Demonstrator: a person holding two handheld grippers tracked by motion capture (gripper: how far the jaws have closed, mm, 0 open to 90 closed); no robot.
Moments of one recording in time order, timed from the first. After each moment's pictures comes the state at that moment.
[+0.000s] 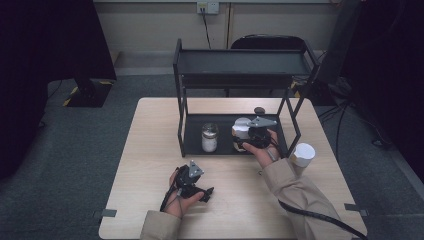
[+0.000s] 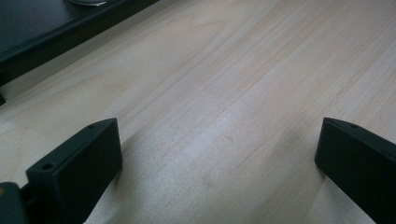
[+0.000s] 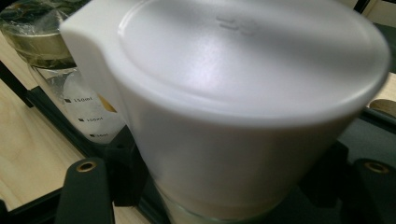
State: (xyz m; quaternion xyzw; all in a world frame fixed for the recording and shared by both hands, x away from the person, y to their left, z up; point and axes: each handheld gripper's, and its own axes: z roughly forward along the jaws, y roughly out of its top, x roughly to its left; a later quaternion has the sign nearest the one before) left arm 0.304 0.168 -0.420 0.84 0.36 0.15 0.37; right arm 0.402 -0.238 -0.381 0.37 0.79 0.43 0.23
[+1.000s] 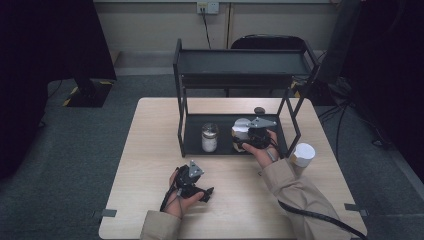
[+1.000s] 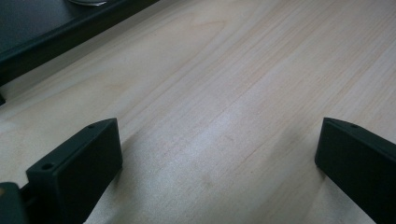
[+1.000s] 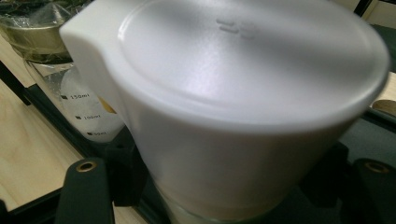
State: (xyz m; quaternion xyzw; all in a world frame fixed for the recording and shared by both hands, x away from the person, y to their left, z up) left arm 0.304 0.168 -0.420 0.84 0.36 0.15 0.37; right arm 0.403 -0.239 -0.385 0.36 0.79 0.44 0.23
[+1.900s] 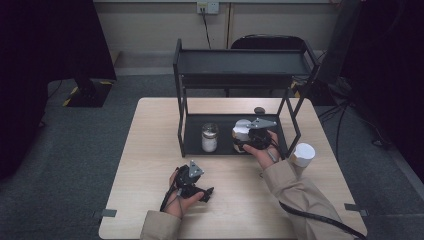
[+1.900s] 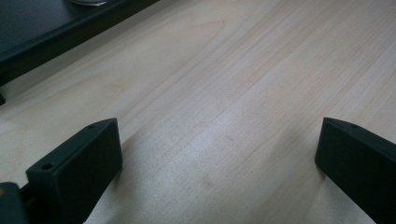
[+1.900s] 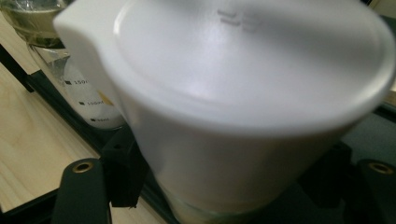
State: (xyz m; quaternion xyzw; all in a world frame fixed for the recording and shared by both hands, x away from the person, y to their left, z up) left arm 0.304 0.168 -0.420 0.84 0.36 0.15 0.37; right arm 0.403 -0.240 -0.378 0.36 0.80 0.42 0.22
